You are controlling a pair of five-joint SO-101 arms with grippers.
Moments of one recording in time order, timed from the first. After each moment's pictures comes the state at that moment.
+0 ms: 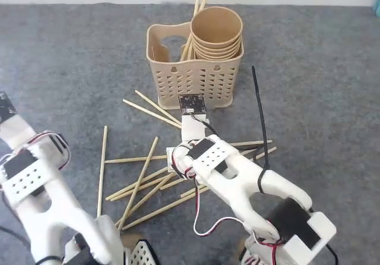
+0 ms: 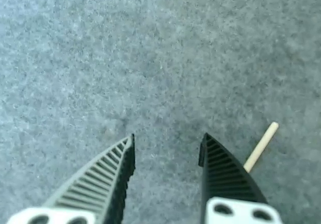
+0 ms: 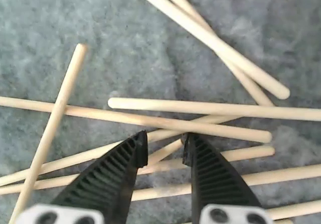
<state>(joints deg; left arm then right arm) -45.9 -34.5 54.1 55.1 2.9 -46.2 -3.7 43.2 39.5 -35.6</state>
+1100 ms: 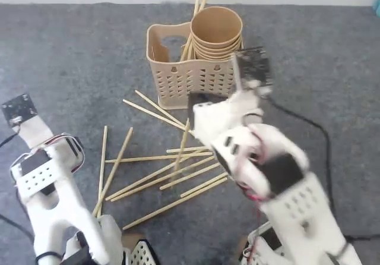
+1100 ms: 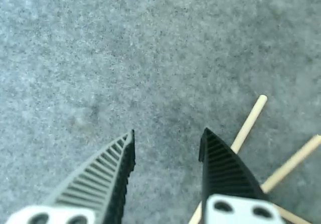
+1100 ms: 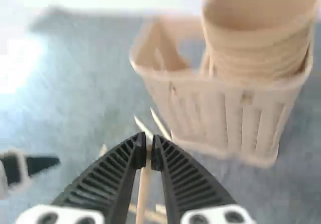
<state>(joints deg) -41.1 -33.9 60.1 50.5 3.0 -34.9 -49.3 32.1 53.0 -19.1</state>
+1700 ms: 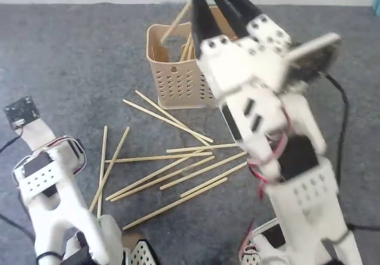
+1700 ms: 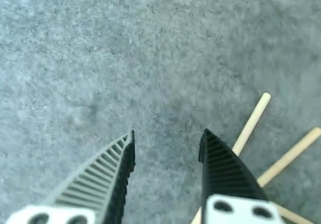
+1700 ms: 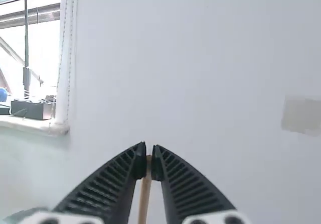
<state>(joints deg) -41.1 -33.9 62.5 47.7 2.9 -30.8 -38.5 12.0 15.7 0.0</state>
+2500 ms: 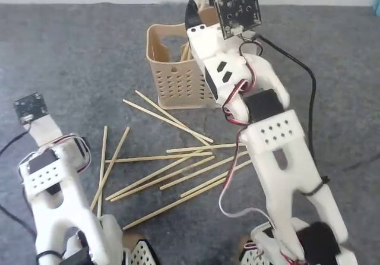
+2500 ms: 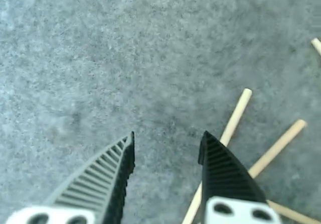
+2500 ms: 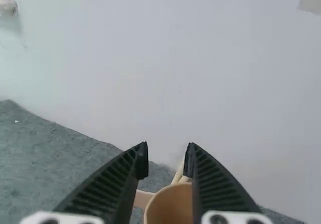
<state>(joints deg) -37.2 -33.9 62.5 47.7 0.5 -26.4 -20.6 10.2 22.6 4.4</state>
